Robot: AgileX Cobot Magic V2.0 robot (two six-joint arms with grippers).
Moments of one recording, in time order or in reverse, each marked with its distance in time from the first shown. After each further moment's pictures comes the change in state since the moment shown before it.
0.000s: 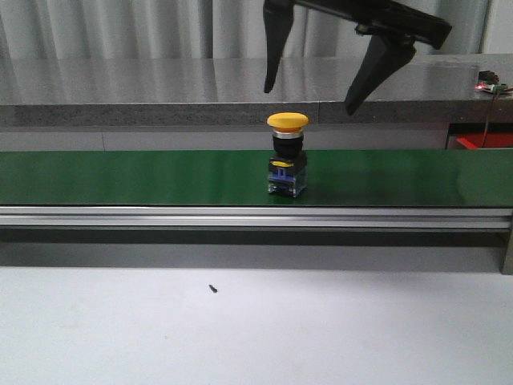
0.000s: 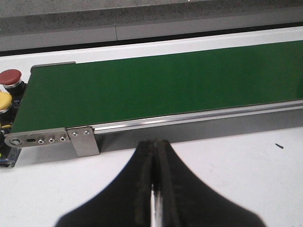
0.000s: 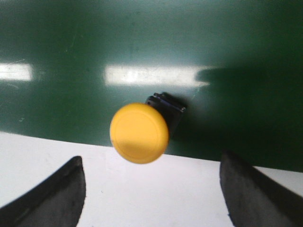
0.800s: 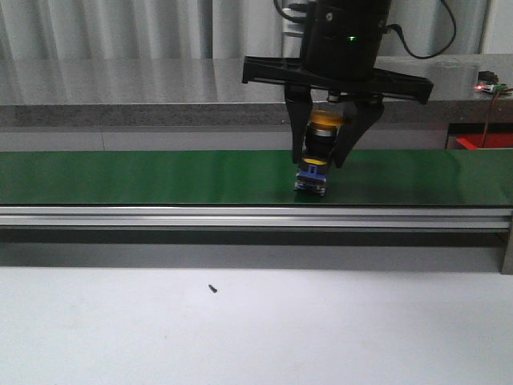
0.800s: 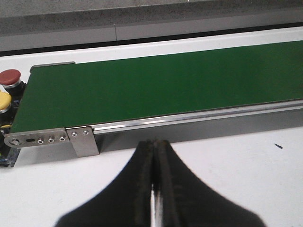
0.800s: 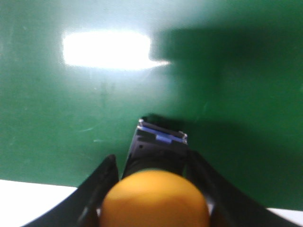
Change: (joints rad) left arm 0.000 0.000 0.000 -0.002 0.000 0.000; right arm 0.000 0.157 -0.034 -0.082 0.037 0.006
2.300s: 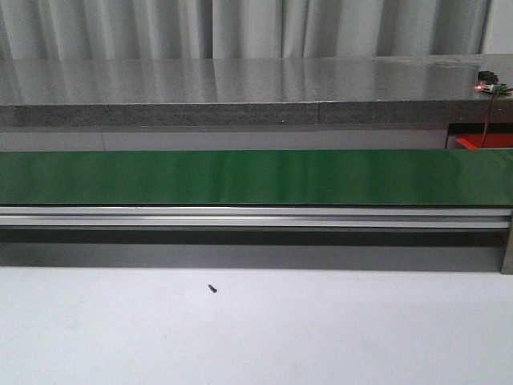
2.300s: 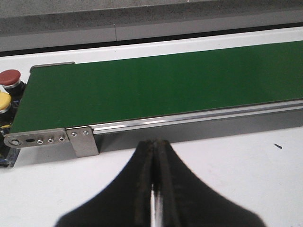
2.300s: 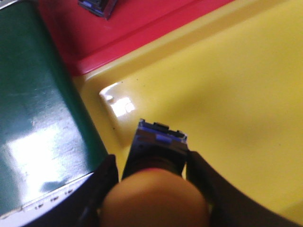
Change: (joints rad) left arm 0.000 0.000 0.000 0.000 0.000 0.000; right arm -0.771 -0.427 0.450 -0.137 -0.115 -0.257
